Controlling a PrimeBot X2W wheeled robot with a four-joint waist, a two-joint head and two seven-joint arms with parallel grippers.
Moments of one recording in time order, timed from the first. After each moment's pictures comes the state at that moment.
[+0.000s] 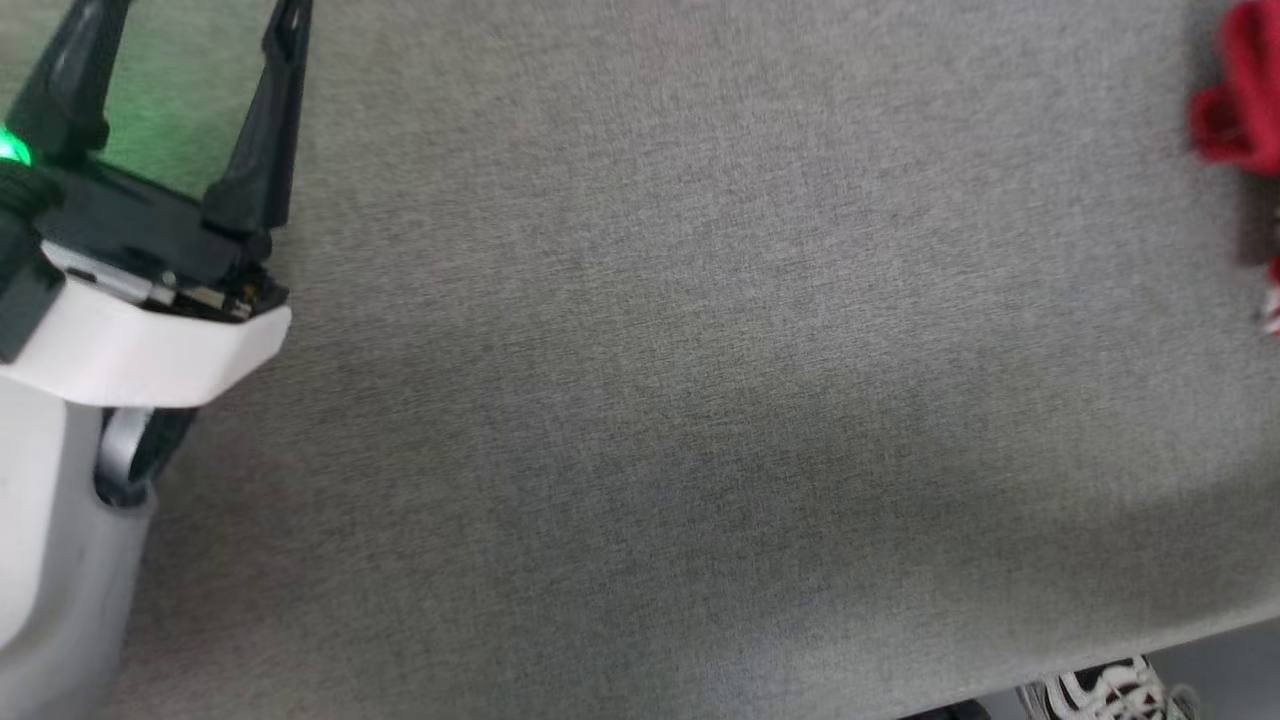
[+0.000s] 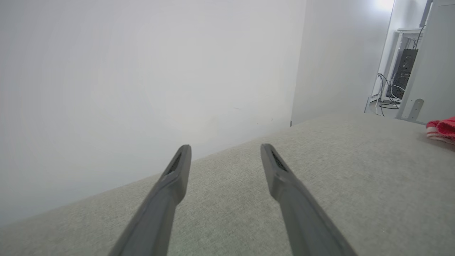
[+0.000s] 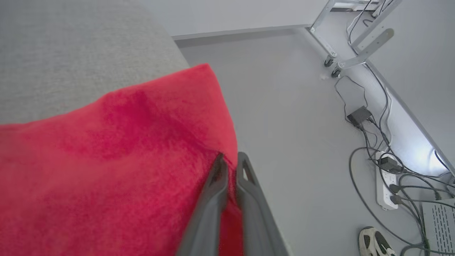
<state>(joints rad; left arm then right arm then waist) -0.61 0.49 -0.22 -0.09 -0.32 -0.13 -0.26 -0.60 -0.51 -0.47 0.33 0.35 0.13 0.39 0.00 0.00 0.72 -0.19</state>
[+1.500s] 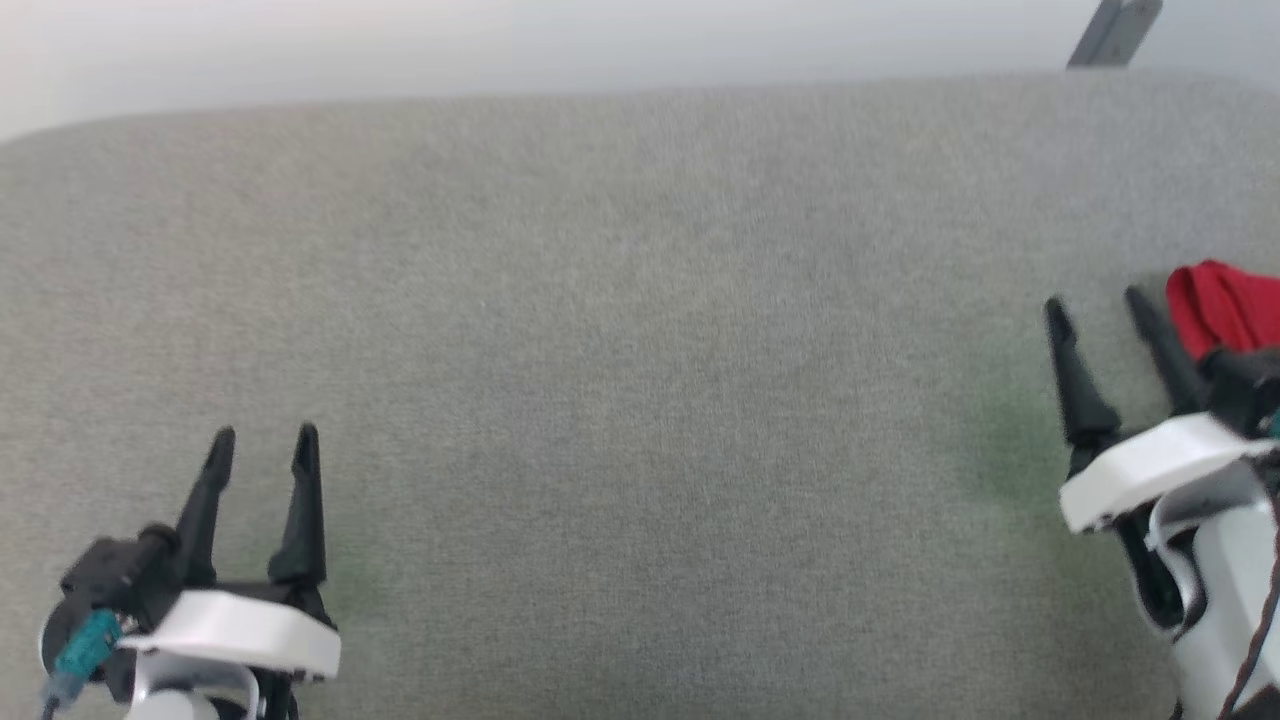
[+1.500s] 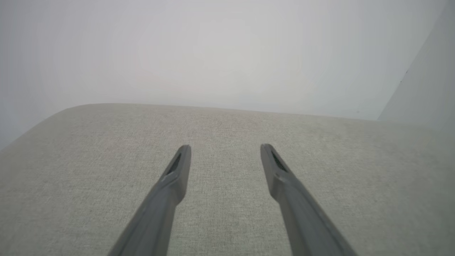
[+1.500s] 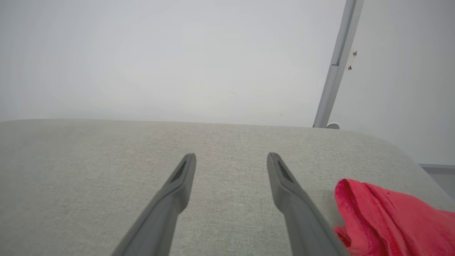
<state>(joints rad) -0.09 0.22 0.01 0.18 -0.34 -0.13 -0.26 -0.40 -0.31 0.09 0.47 0.36 0.13 -0.23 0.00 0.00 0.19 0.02</state>
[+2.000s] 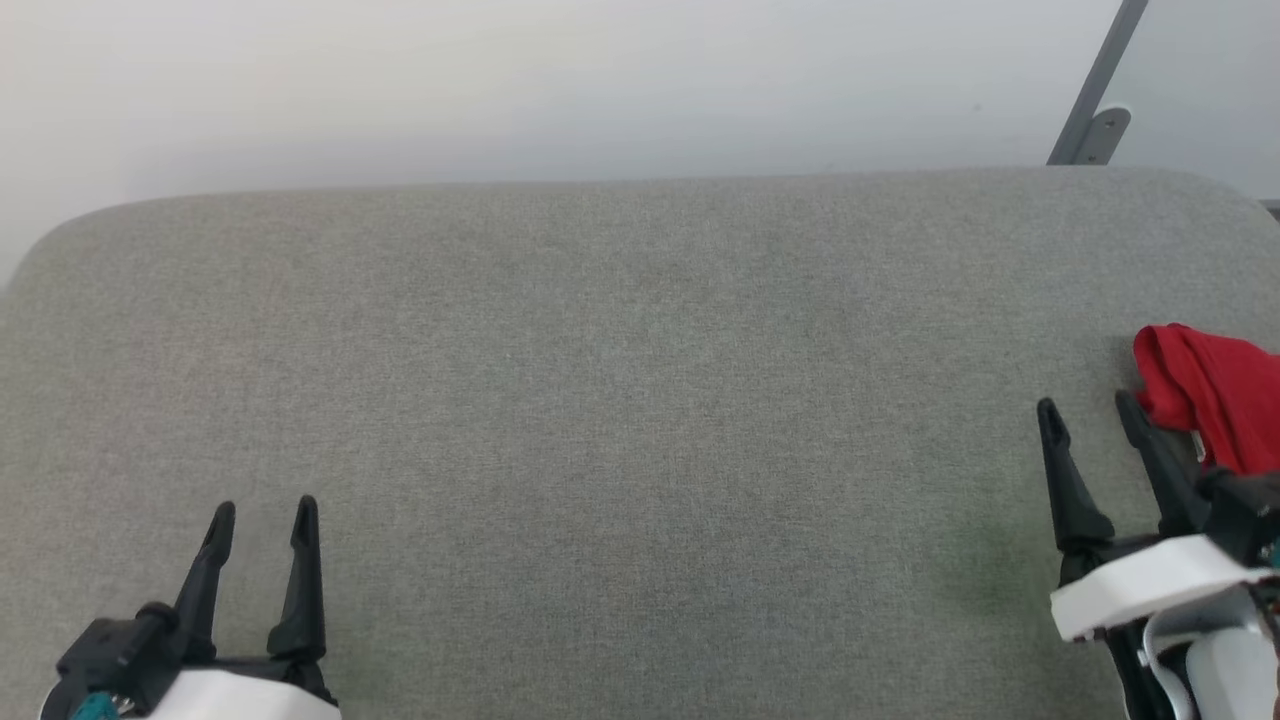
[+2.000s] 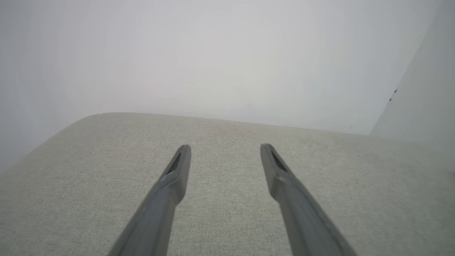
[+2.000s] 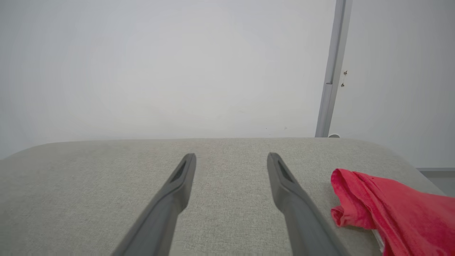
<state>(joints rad) 0.06 0.20 0.03 0.11 -0.34 -0.13 -0.26 -0.15 -0.26 0.04 0.29 0.37 0.13 -0.25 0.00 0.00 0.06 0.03</state>
